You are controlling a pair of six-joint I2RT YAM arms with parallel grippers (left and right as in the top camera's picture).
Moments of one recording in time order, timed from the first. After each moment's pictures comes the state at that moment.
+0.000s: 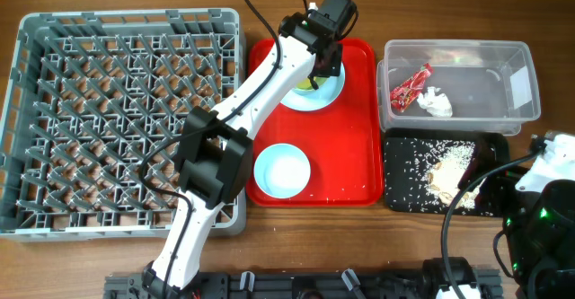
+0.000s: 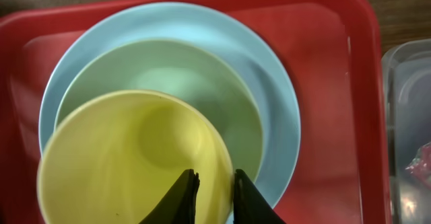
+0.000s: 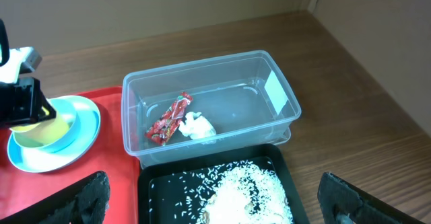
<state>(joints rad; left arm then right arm) -0.62 2.34 2.15 -1.00 -0.11 -0.45 0.08 0.60 1.16 -1.10 0.31 0.17</state>
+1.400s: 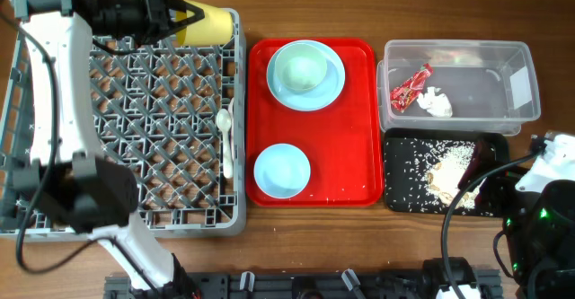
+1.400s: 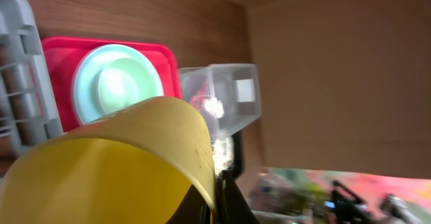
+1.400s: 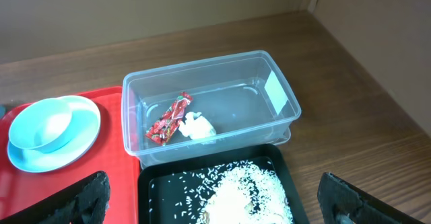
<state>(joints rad) 0.16 2.01 2.11 -1.35 1.11 -0.05 0.08 0.60 1.16 -1.10 0.31 0.17</state>
